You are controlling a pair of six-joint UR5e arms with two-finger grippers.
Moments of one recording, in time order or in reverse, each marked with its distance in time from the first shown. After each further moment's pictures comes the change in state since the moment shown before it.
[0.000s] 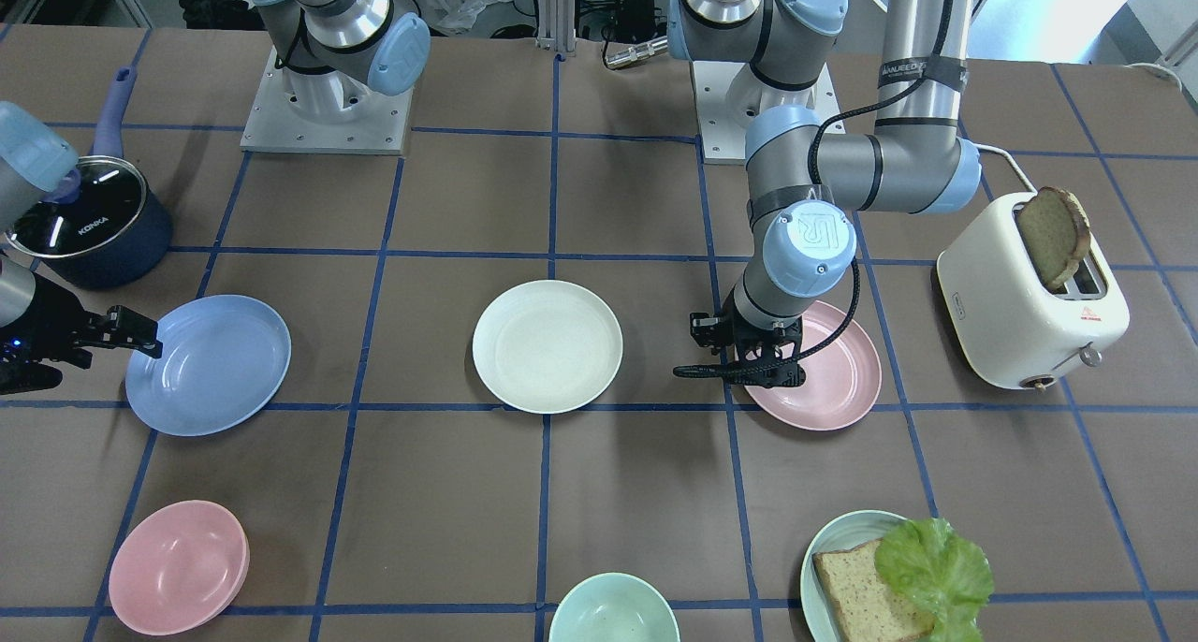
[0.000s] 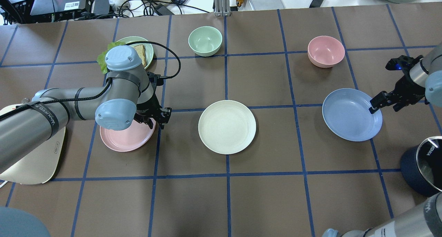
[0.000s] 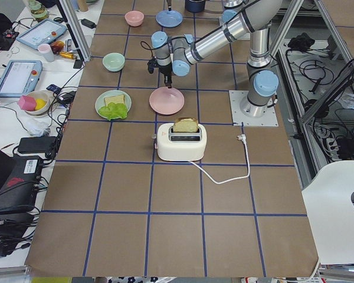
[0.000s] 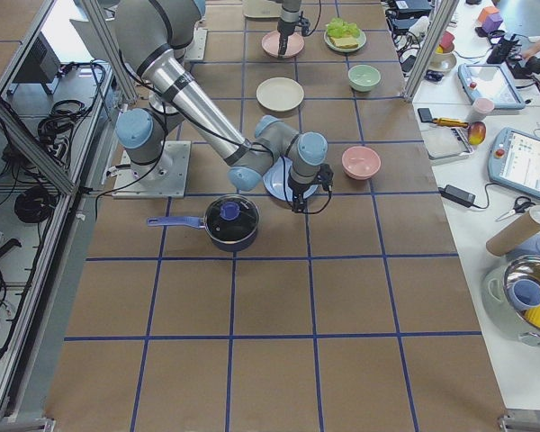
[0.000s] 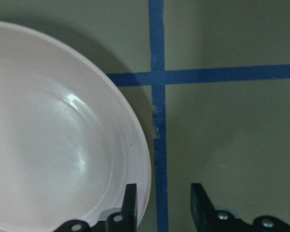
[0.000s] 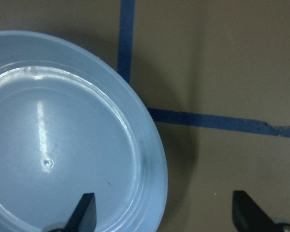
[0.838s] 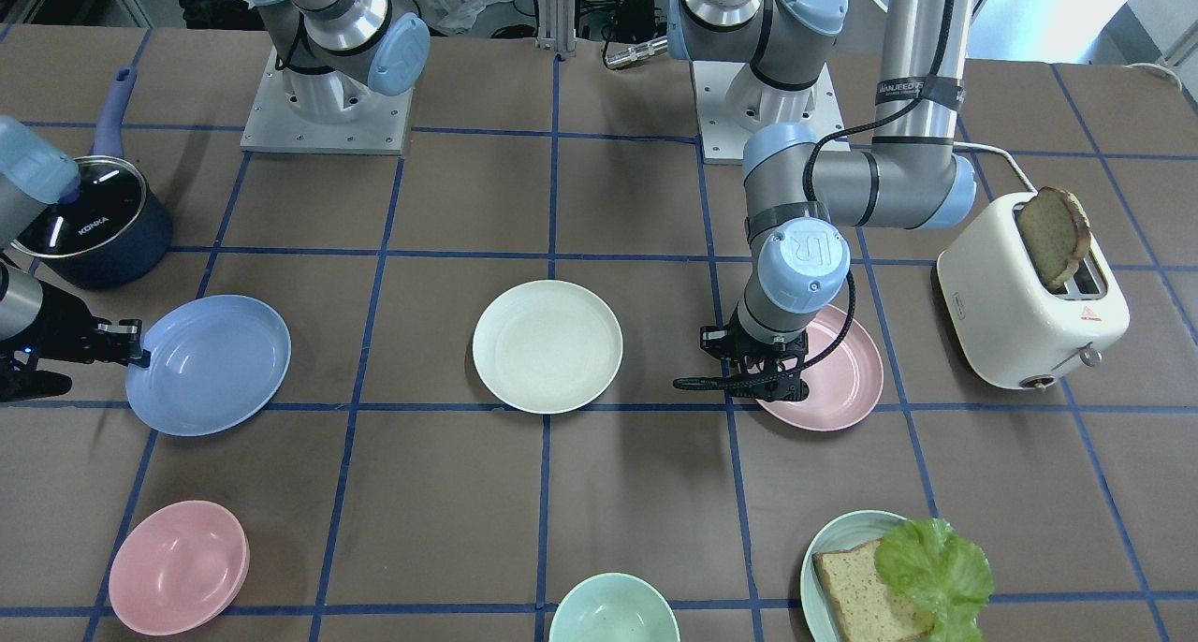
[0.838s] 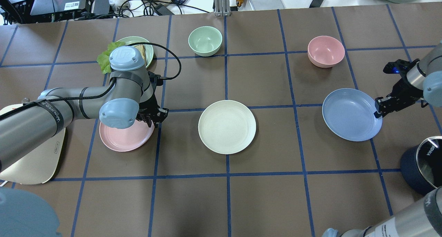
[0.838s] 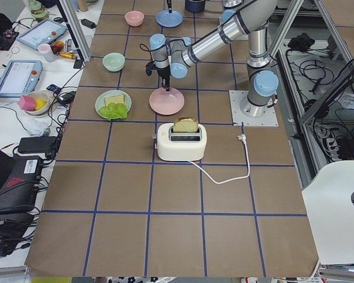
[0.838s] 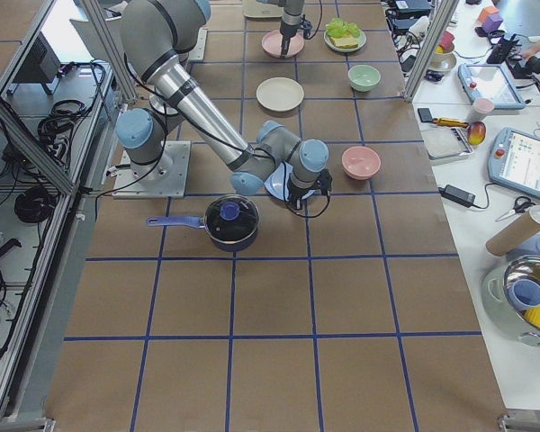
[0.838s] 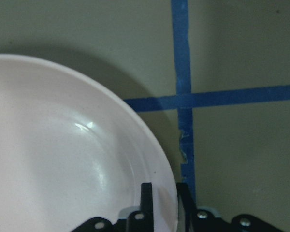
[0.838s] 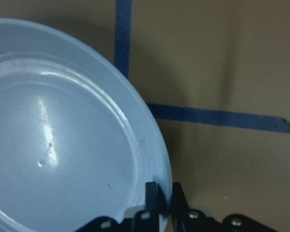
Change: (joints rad) left arm 0.000 -0.036 0.014 0.028 0.069 0.037; right arm -0.002 0.031 -0.010 0.030 0.000 0.011
